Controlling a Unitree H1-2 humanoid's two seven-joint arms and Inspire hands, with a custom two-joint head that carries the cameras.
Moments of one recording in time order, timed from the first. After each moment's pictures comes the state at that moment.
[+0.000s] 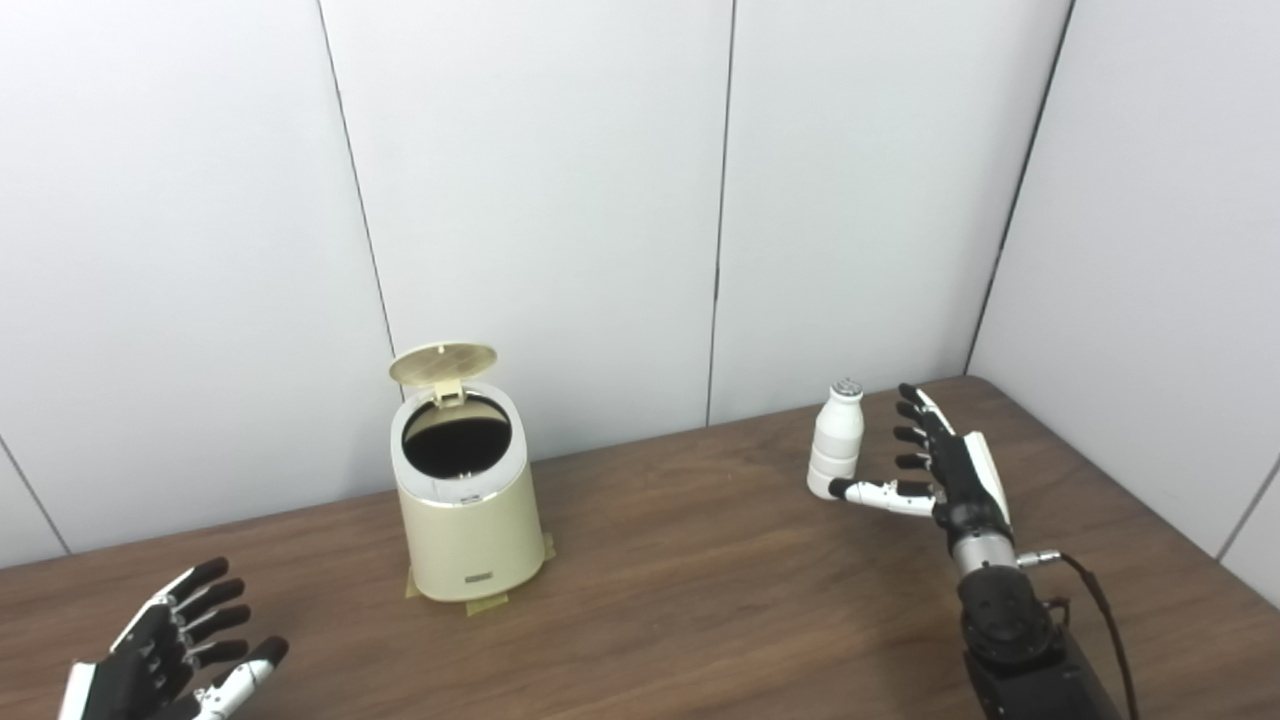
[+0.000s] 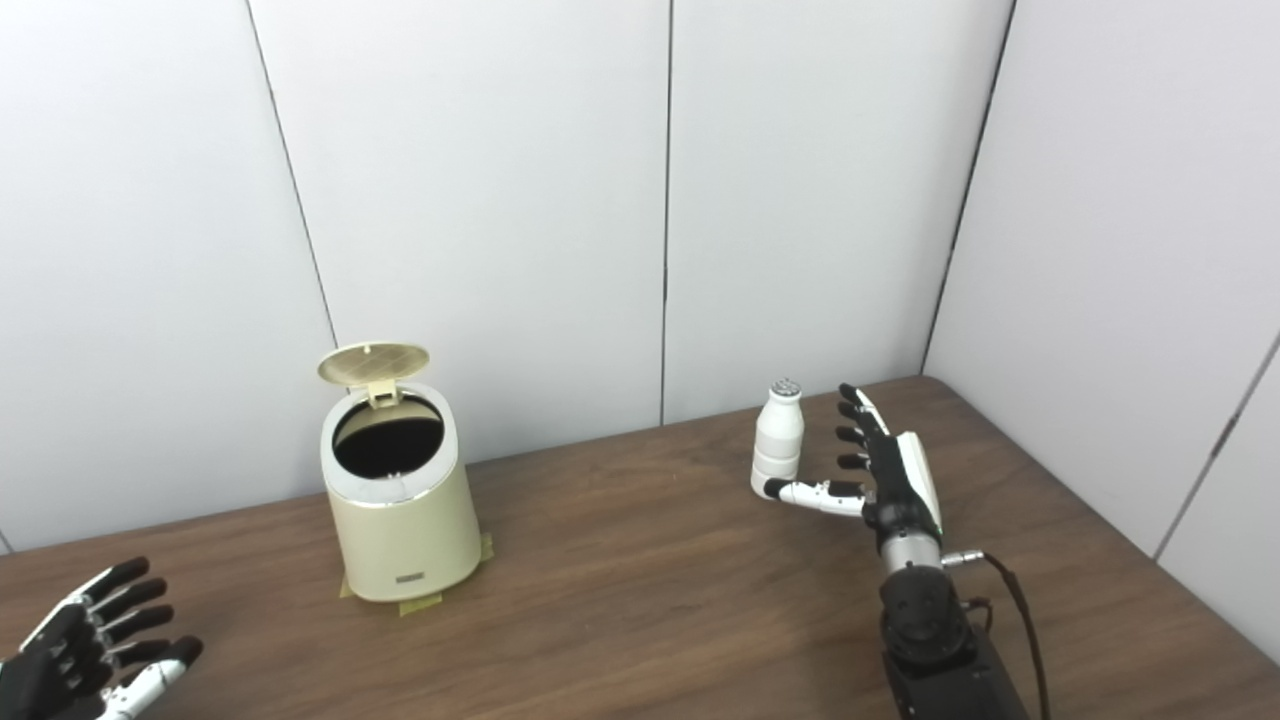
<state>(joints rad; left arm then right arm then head) -0.19 0.18 0.11 0.02 -0.01 0.02 -0.05 -0.34 -0.36 -0.26 0.34 -0.22 0.03 -0.22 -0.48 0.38</state>
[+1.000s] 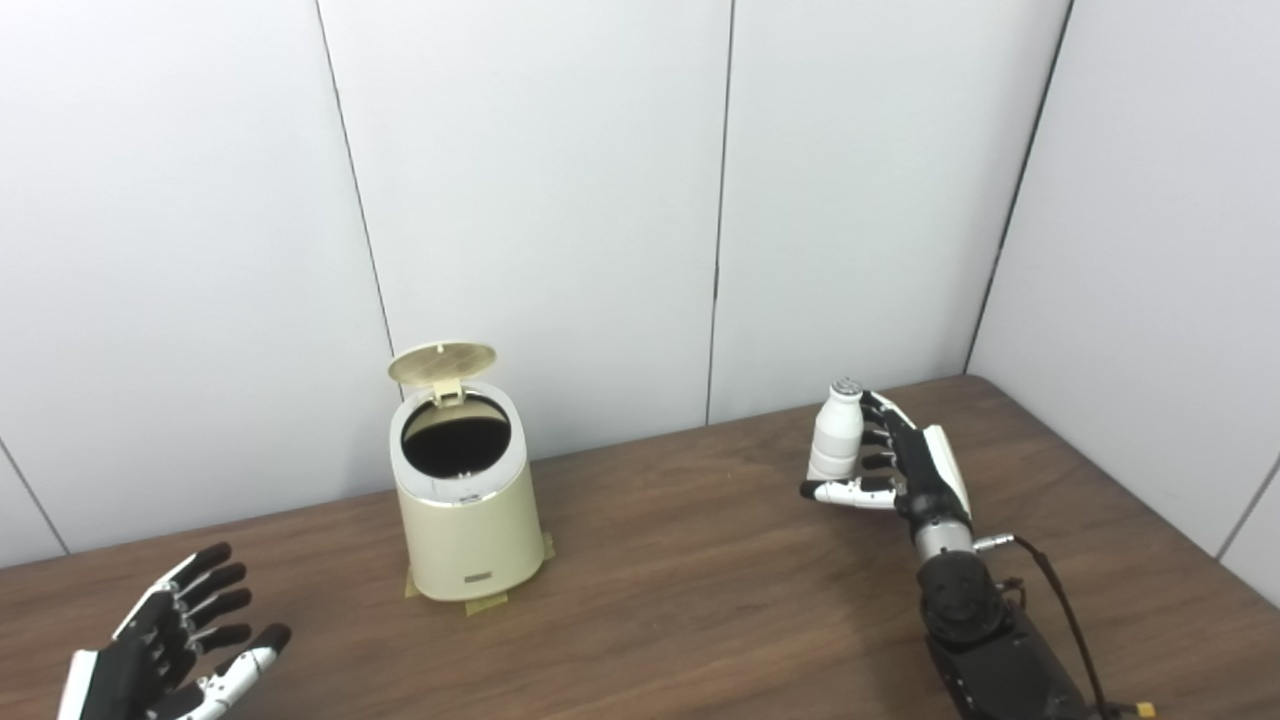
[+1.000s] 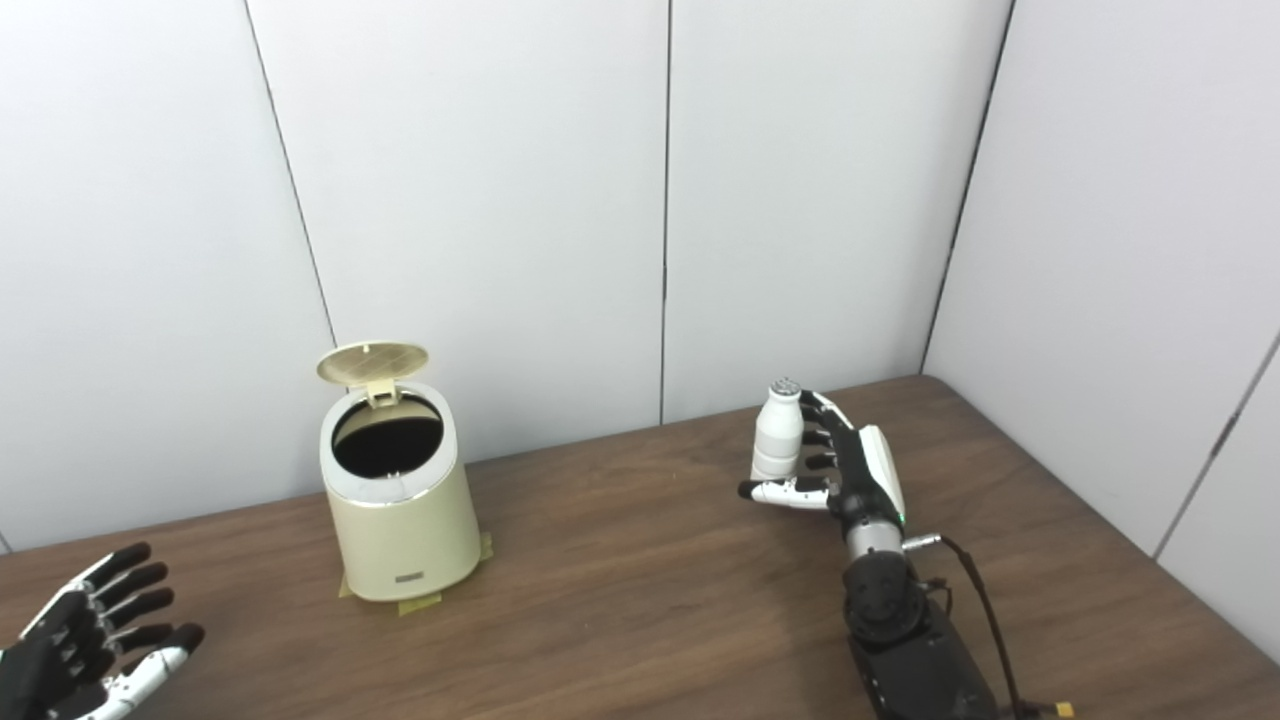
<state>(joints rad) -0.19 0.17 0.10 -0.05 -0.01 0.06 -0.05 -0.43 -0.36 -0.17 0.53 -0.23 -0.05 -0.29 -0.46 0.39</state>
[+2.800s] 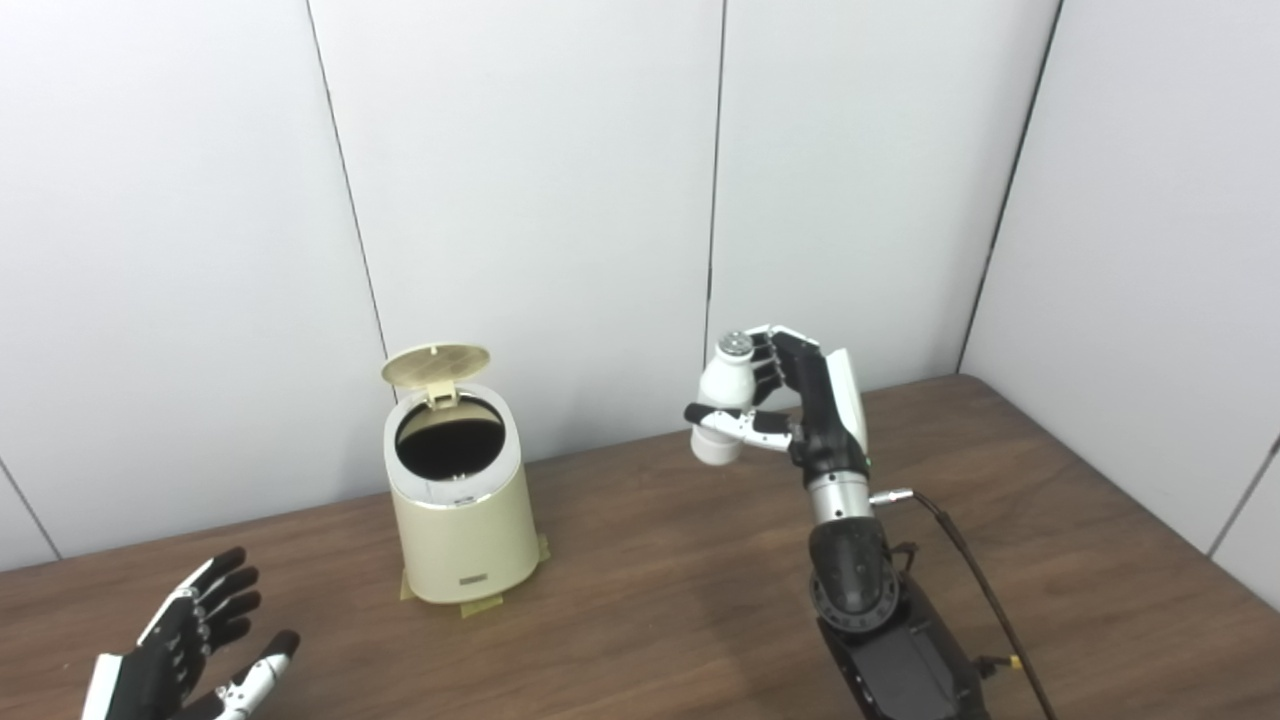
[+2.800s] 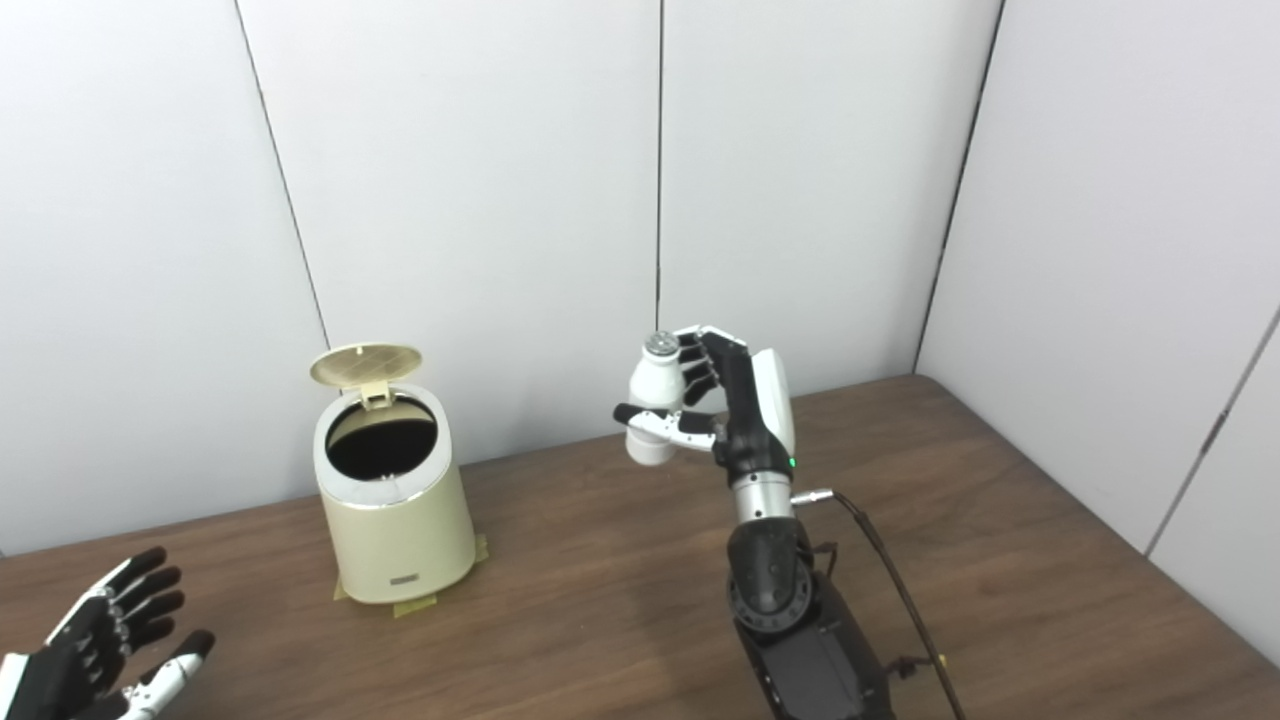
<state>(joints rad) -0.18 0.18 0.06 0.00 0.04 0.00 -0.05 -0.48 -0.22 -0.03 0.24 -0.34 -0.11 -0.39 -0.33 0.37</state>
